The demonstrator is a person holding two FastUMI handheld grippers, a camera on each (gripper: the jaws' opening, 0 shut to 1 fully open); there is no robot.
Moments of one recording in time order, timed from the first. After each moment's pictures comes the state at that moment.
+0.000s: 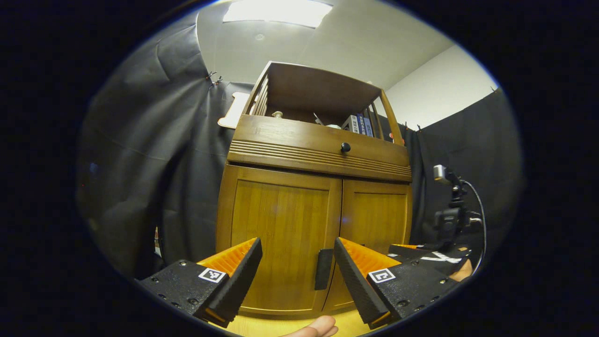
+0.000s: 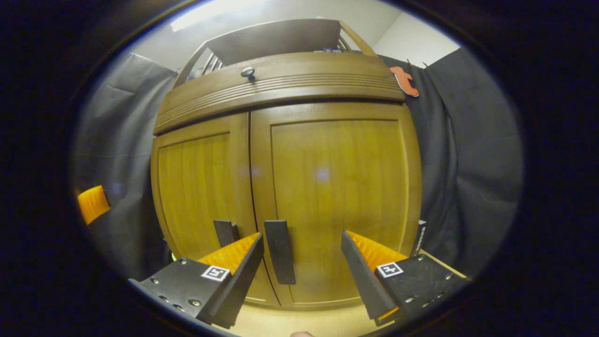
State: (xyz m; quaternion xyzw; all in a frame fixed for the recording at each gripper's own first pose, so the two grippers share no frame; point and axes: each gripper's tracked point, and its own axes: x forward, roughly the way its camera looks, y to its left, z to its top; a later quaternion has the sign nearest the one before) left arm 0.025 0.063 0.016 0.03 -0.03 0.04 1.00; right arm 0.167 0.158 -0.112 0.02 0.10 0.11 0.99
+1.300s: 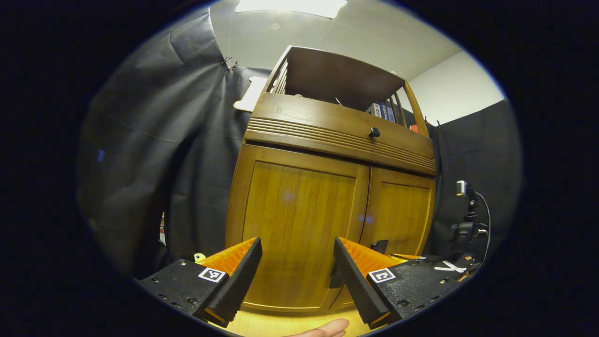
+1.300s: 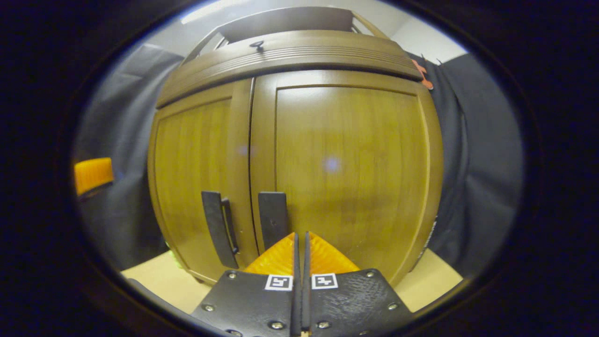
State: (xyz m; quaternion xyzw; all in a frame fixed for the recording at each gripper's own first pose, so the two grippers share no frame) left arm 0.050 0.099 -0.007 0.00 0.01 0.08 1.00; right arm 0.203 0.165 -0.125 0.02 0.13 0.16 0.98
